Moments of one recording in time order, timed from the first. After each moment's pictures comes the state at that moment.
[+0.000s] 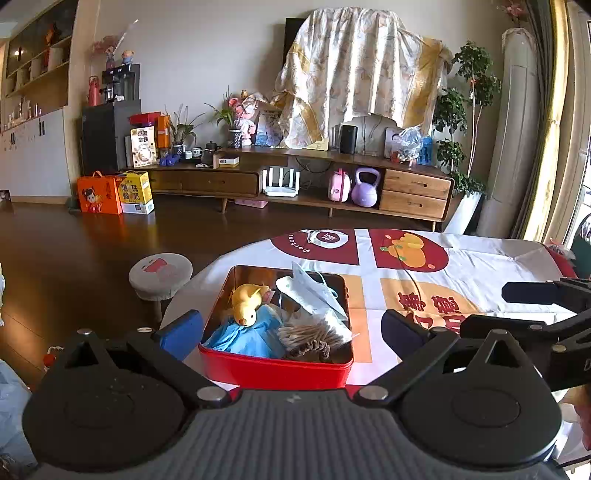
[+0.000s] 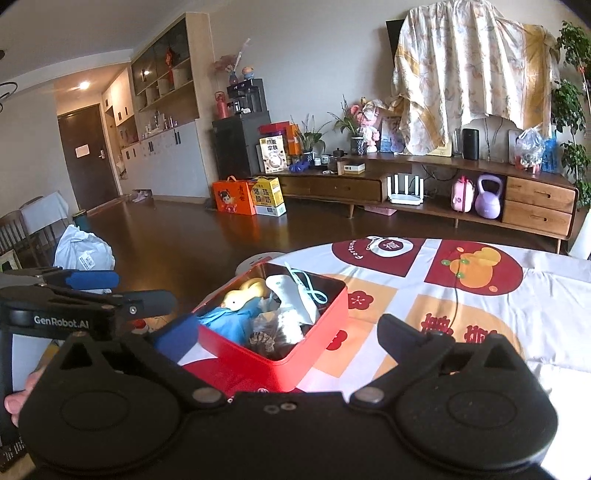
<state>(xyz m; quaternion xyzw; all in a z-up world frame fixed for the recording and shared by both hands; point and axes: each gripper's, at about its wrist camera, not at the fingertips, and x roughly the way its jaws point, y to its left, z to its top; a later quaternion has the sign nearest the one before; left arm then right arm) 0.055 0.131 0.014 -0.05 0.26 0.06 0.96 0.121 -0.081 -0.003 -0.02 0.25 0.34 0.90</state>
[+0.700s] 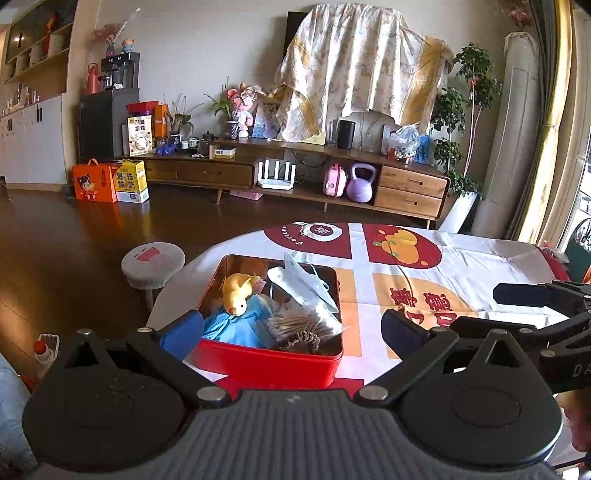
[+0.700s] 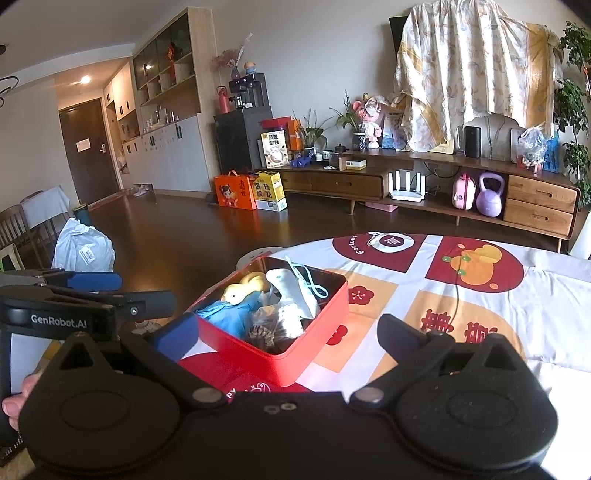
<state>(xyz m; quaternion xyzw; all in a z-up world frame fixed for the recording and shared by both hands) 0.053 0.130 0.011 -0.07 0.26 0.05 0.96 0.121 -0.080 -0.005 -0.03 0.25 0.35 0.90</state>
